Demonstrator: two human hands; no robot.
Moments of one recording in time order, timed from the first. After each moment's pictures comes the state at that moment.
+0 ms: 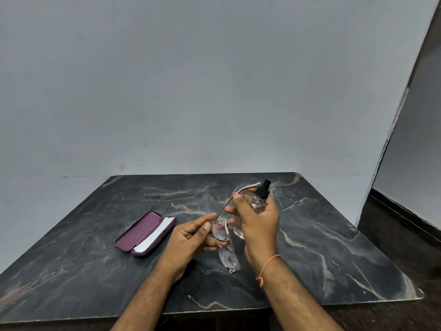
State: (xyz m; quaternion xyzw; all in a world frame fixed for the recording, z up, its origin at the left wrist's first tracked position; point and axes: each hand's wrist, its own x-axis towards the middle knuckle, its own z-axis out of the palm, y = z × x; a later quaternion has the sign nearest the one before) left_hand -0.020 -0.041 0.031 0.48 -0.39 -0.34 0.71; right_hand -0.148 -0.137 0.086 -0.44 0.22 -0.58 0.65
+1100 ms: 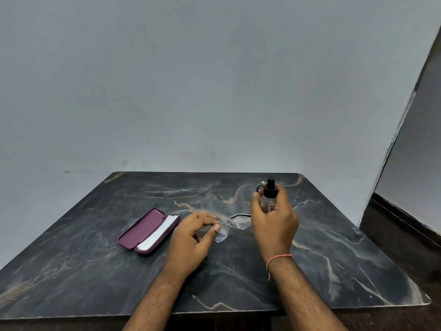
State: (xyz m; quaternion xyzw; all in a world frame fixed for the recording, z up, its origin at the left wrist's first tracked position) left_hand 0.000 -0.052 0.010 0.60 -0.53 0.05 0.59; right_hand -0.156 -0.160 0.074 -0.63 0.38 -0.66 0.17
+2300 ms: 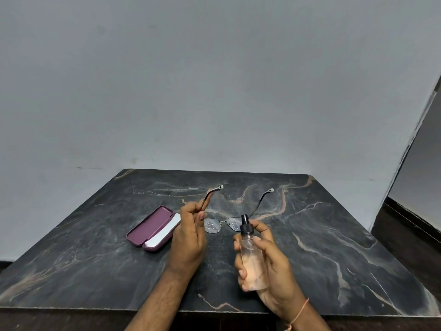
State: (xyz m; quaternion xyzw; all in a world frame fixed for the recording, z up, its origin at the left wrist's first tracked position) left_hand -0.010 -0.042 0.022 0.61 -0.46 0.13 0.63; right_hand -0.194 -0.104 0.042 -0.46 0.07 -0.31 0.83
